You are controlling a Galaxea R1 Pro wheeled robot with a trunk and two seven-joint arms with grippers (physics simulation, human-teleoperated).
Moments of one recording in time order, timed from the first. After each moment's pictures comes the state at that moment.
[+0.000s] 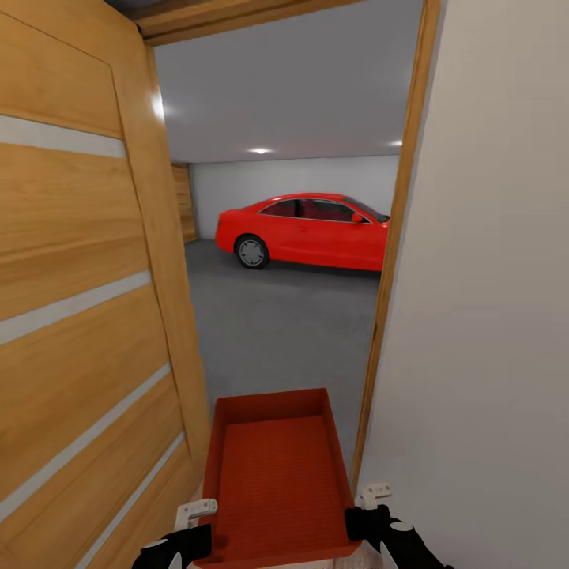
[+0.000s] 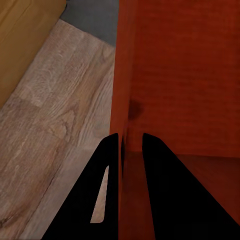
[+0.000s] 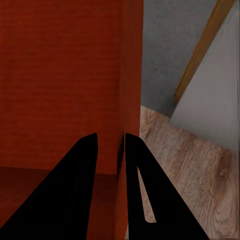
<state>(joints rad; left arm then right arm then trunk) -0.28 -0.06 0.03 -0.69 0.15 0.32 0.05 -0.38 0.04 0.05 -0.55 0.02 0.18 0.10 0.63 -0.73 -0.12</state>
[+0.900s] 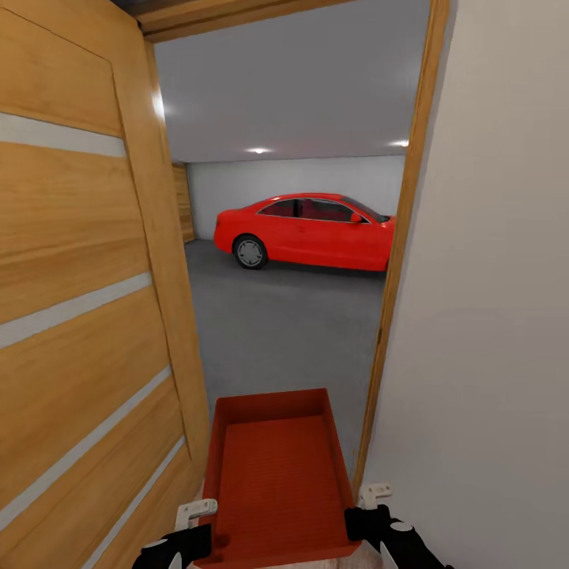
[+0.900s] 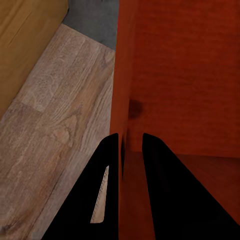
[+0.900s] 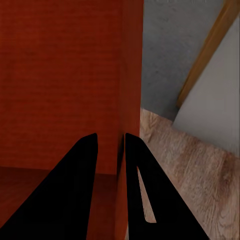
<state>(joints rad) -0.28 -0.06 0.03 -0.69 0.15 0.32 0.06 -0.38 0.04 0.05 -0.55 0.02 0.18 0.10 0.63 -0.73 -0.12</state>
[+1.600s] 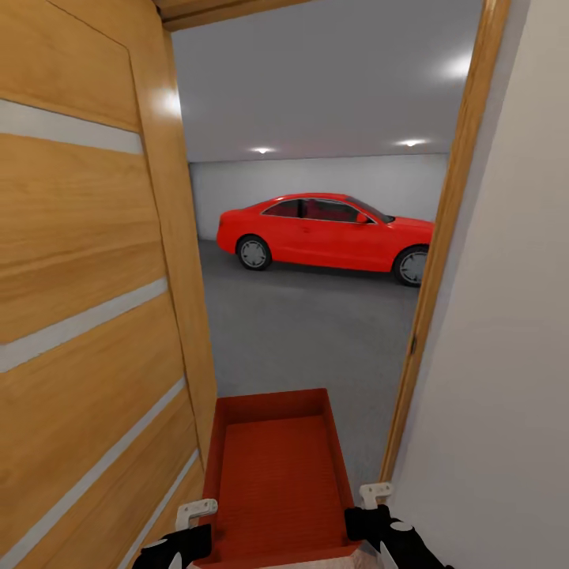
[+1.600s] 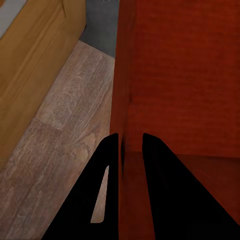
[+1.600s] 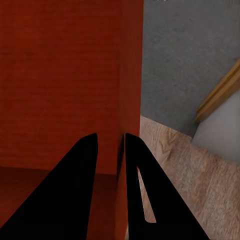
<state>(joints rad) -0.28 -0.06 0.03 -0.69 0.15 0.32 0.06 -0.38 0.04 0.05 -0.55 0.02 0.18 0.10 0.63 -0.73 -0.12</state>
